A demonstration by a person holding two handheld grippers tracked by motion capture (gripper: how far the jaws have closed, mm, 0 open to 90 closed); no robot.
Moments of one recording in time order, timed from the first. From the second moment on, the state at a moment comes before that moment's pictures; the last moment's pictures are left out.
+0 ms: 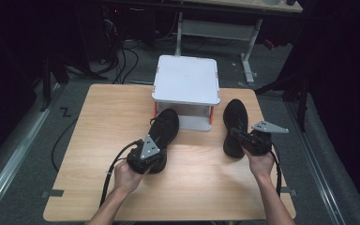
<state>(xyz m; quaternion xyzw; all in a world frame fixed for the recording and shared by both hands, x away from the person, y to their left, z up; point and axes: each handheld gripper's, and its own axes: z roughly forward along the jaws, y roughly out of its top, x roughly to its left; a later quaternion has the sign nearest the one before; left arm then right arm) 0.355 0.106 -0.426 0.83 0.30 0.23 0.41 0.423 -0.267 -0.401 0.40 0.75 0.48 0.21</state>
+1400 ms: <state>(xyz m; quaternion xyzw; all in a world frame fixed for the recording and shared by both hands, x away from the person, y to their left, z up) 0.418 0.073 -0.438 0.83 0.33 0.25 0.38 0.525 -0.188 -0.354 0.43 0.75 0.45 0.23</state>
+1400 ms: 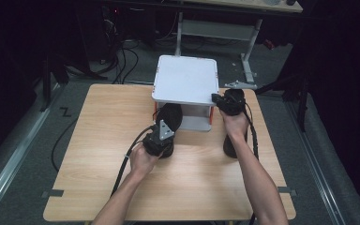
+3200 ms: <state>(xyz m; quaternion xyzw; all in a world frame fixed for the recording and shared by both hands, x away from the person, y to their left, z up) 0.501 0.054 -0.454 0.79 0.41 0.27 0.38 0.527 -0.186 -0.352 0.41 0.77 0.43 0.24</state>
